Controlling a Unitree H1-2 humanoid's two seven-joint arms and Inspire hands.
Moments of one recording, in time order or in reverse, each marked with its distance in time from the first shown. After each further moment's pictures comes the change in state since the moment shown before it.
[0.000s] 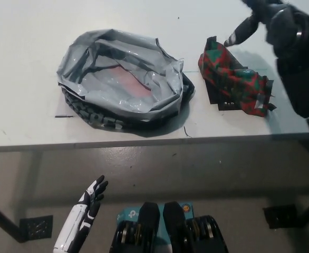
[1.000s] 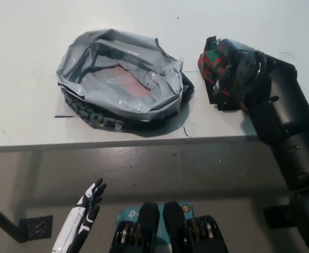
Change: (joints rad) left_arm 0.015 0.003 0.009 -0.001 0.022 -0.004 -0.007; right_arm 0.095 0.115 -0.099 0.062 -0.239 0.024 0.064
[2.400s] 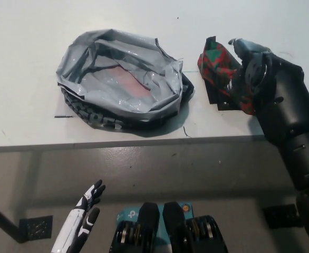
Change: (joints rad) left_arm 0.007 0.003 0.005 0.000 0.023 -0.021 0.000; right_arm 0.005 -0.021 0.007 0.063 -0.019 0.001 -0.048
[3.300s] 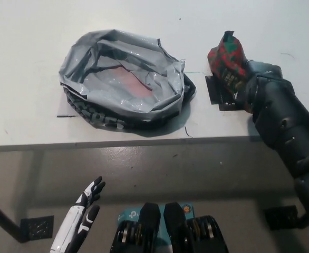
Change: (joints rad) left_arm -0.014 0.003 0.001 0.001 0.000 -0.004 0.000; right_arm -0.086 -0.004 0.059 0.475 0.118 -0.073 -0.374
